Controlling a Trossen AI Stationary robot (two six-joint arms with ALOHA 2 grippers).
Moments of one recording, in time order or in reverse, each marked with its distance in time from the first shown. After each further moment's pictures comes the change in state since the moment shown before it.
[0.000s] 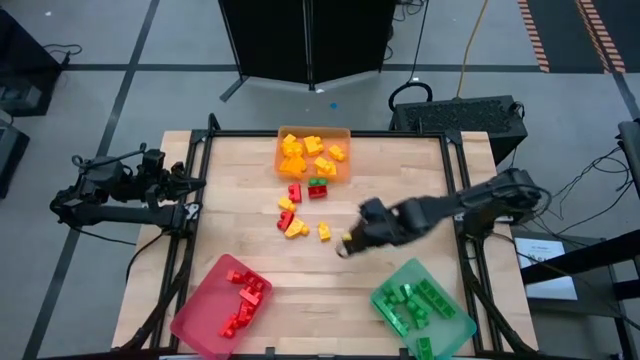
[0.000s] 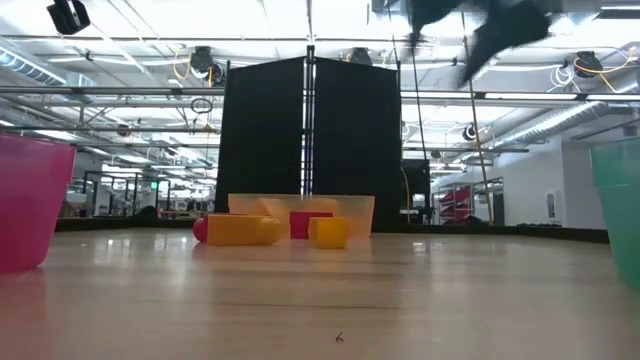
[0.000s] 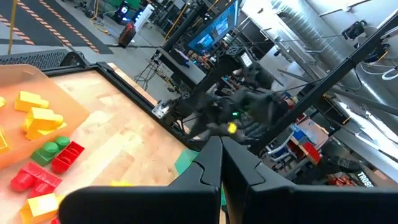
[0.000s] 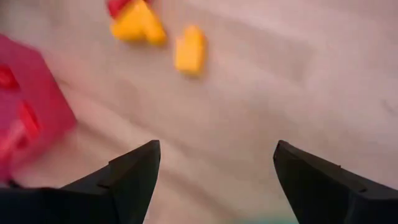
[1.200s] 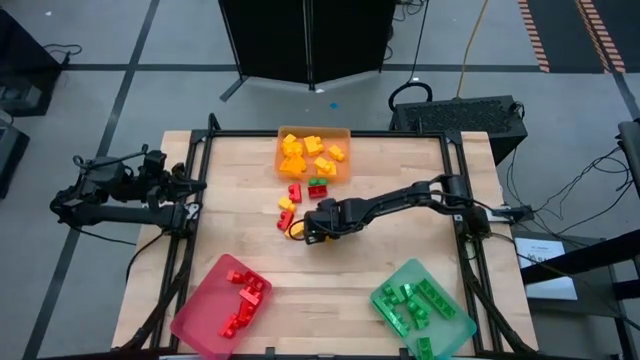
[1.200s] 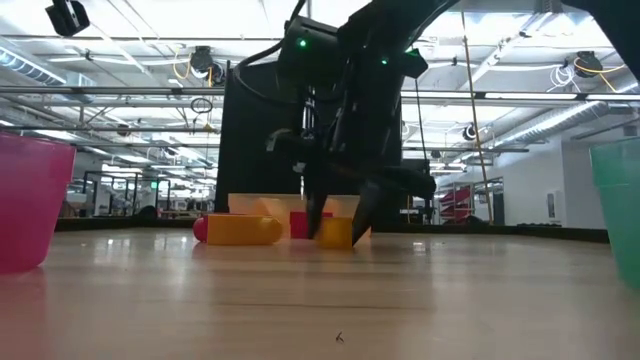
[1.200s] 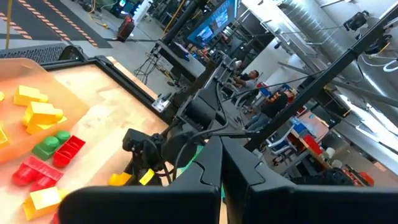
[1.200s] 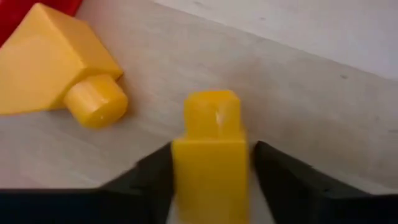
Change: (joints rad) left arm 0.000 0.000 0.000 -0.022 0.021 0.008; right arm -0.237 0.485 0.000 0.457 -0.080 -0.169
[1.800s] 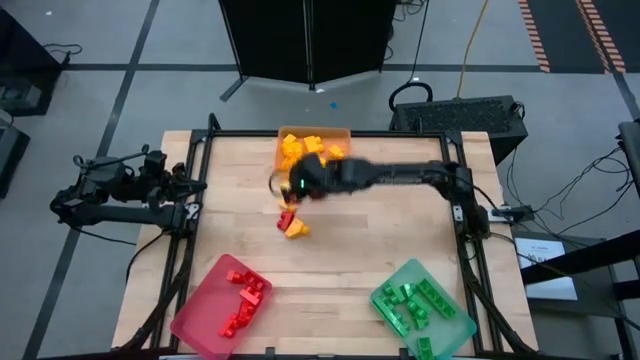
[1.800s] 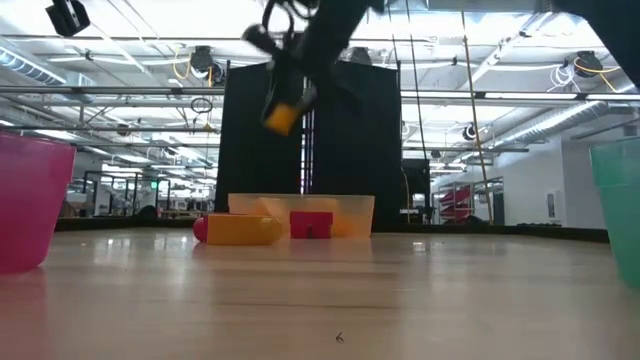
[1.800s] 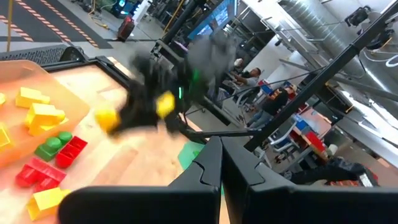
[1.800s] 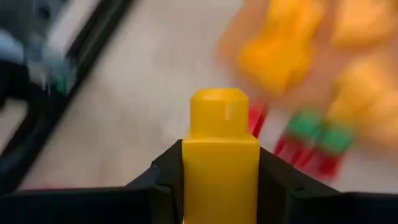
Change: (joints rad) left arm 0.000 0.000 0.000 -0.004 0.004 0.019; right arm -0.135 -0.051 0.417 -0.124 0.136 -0.329
